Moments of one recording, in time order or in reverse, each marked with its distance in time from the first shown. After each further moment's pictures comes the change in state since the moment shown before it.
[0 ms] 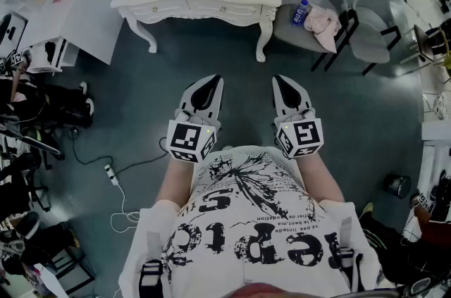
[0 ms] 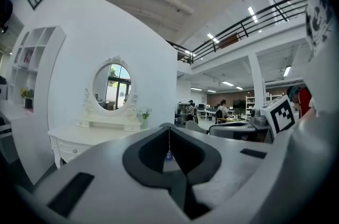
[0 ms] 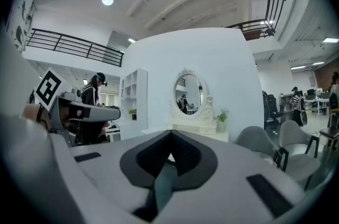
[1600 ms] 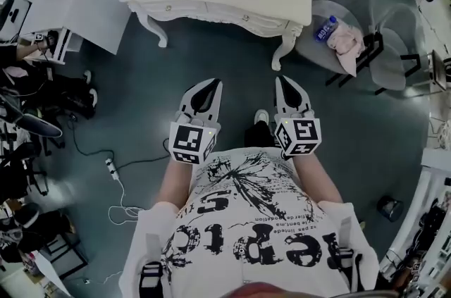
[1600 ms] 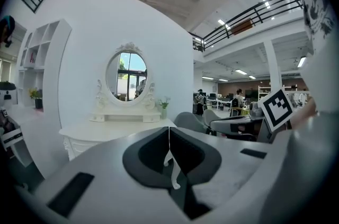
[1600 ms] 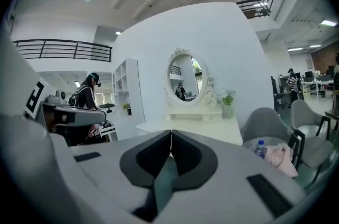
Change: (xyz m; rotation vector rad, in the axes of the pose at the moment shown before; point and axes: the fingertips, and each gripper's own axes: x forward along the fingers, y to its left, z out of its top) left arm 0.076 0.136 -0.040 0.013 0.123 0.116; right arm 0.170 -0.026 -0.045 0.117 0.117 -0.013
